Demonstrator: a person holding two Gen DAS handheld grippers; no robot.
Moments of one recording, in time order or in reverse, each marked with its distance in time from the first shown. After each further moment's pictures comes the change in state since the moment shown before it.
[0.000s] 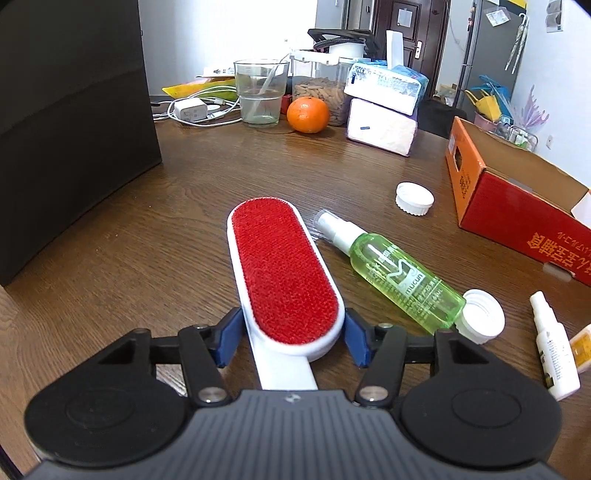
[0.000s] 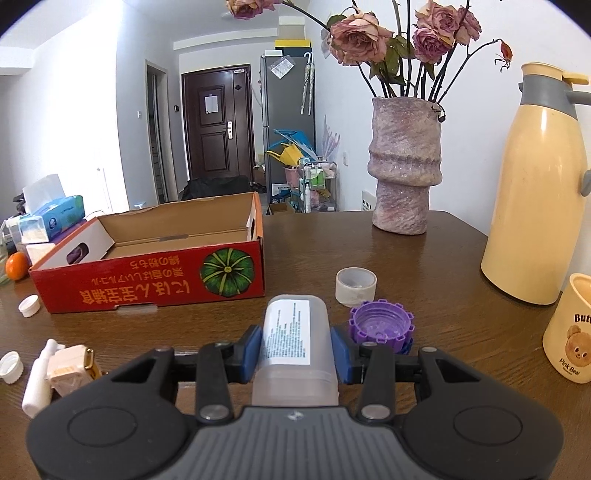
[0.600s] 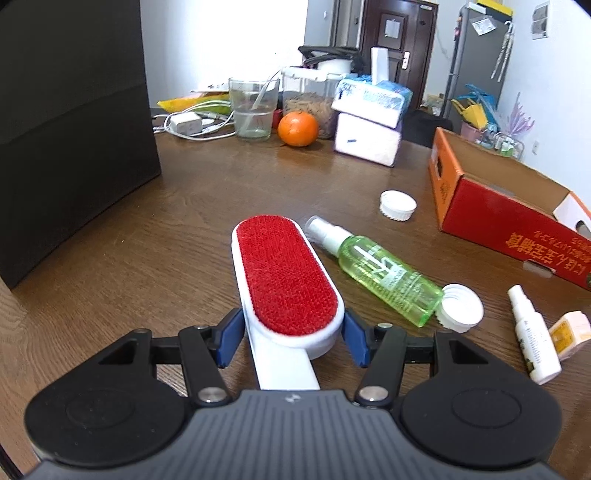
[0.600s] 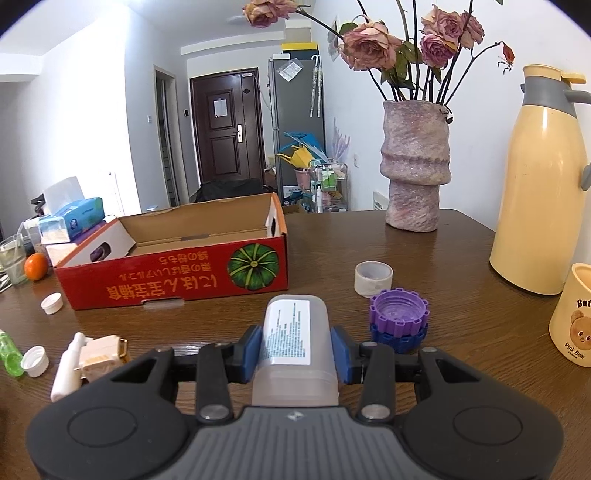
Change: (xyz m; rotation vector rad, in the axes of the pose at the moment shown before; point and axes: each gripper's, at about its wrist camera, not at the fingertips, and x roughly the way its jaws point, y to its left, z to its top) left arm -0.024 0.003 -0.010 0.019 -0.050 -0.039; right arm -0.022 0.013 -0.010 0.010 -0.012 0.041
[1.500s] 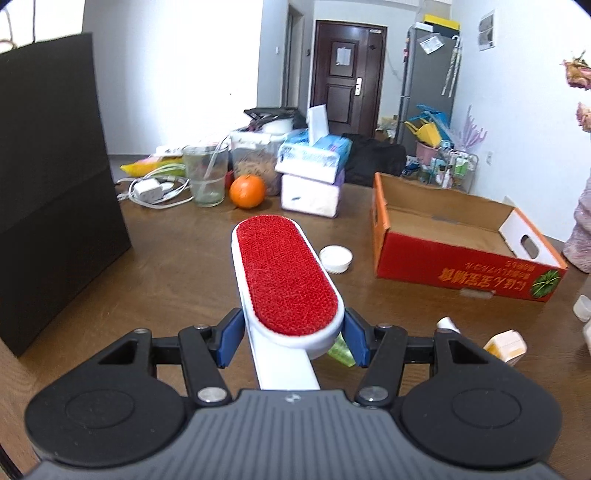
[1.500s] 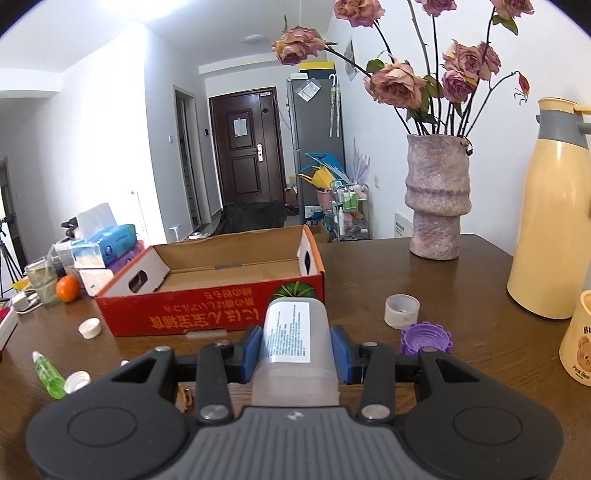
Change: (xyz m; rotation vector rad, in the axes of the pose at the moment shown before) left arm -0.058 -0.028 0.030 0.110 -0.121 -0.105; right arm -0.028 0.020 0.024 0.002 -0.061 0.078
